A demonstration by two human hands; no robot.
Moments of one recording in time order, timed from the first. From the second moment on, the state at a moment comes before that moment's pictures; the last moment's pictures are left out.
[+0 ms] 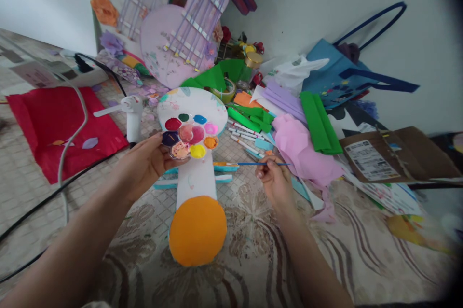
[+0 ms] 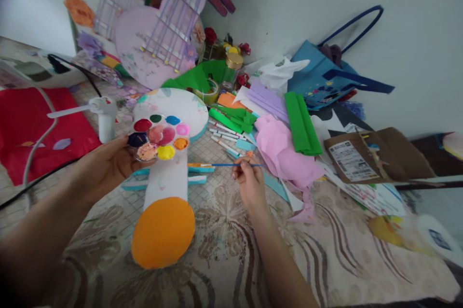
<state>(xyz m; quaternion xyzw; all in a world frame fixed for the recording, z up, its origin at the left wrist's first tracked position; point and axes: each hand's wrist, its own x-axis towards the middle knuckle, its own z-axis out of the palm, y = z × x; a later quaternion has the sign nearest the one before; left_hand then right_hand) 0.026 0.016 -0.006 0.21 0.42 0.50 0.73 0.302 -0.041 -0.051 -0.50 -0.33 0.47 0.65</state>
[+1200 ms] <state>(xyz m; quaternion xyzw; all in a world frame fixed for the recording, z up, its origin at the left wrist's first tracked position) 0.026 0.017 -0.007 0.21 0.42 0.50 0.73 0.324 -0.043 -0.051 -0.54 -0.35 0.43 0.63</state>
